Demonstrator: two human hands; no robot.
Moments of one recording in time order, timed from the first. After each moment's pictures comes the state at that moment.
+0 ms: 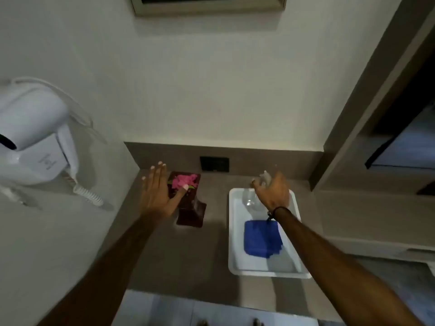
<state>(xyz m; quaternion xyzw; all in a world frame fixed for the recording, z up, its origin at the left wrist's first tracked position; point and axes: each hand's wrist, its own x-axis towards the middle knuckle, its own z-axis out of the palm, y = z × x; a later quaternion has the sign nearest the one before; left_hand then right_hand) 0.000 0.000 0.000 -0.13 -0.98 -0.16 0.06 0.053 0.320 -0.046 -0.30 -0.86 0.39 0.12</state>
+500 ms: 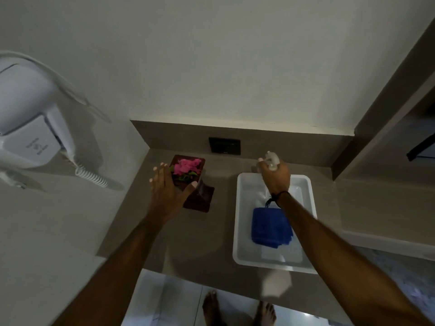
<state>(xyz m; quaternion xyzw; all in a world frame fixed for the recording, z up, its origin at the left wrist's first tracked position) 0.011 0.015 -0.035 -0.01 -0.97 -0.23 -0.03 0.010 0.321 -0.089 -0.30 -0.74 0.59 0.09</state>
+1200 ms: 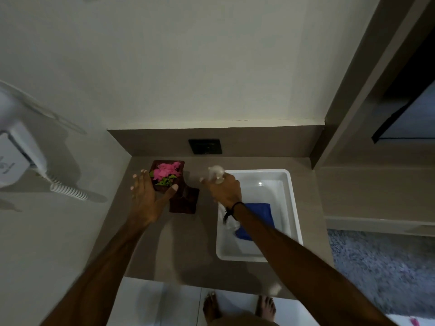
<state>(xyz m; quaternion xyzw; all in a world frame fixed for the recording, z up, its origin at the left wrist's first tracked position) 0.013 0.016 -0.026 -0.02 -0.98 -0.20 -0.07 0.034 0.239 -0.082 -0.24 -0.78 0.58 -0.03</state>
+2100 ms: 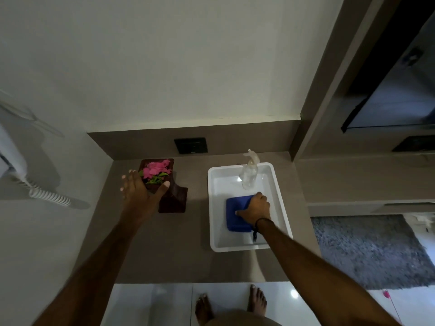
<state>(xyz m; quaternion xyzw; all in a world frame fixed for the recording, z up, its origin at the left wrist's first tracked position) 0.010 0.013 -0.035 -0.03 -0.97 -0.24 -0.04 0.130 0.308 -0.127 -0.38 -0.84 0.37 -0.13</state>
